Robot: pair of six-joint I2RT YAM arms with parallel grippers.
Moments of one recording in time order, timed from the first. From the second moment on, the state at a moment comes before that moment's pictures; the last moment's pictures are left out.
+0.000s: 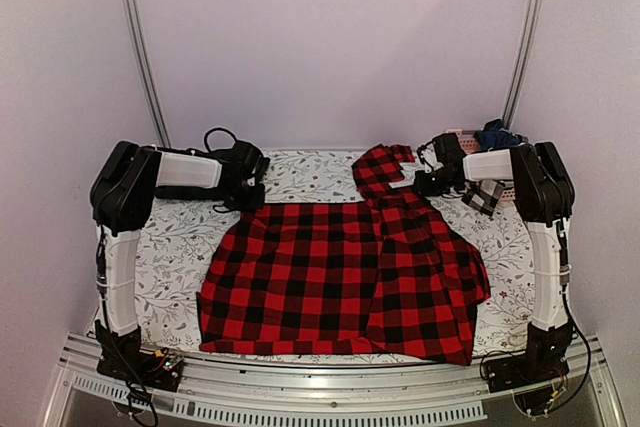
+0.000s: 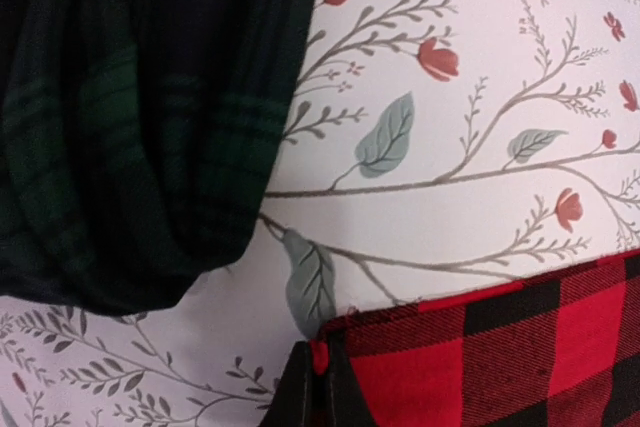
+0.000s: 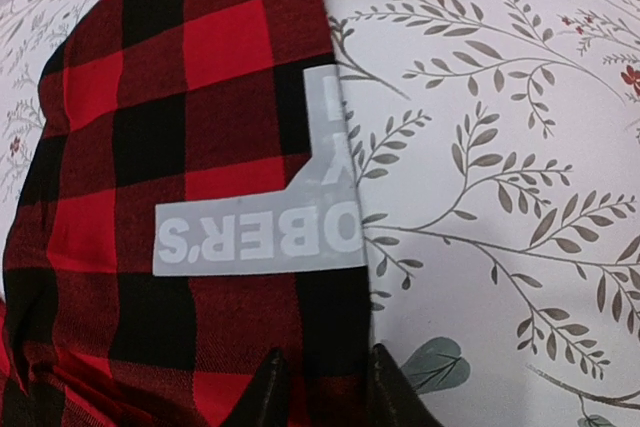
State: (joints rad) left arm -0.41 2.21 1.52 -0.34 -0.18 -0.33; right arm 0.25 2.28 1.59 -0.19 -0.14 0.12
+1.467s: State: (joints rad) left arm -0.34 1.61 1.04 -0.20 0.02 -0.33; right arm 0.33 2.12 1.48 -0.22 -0.51 0.16
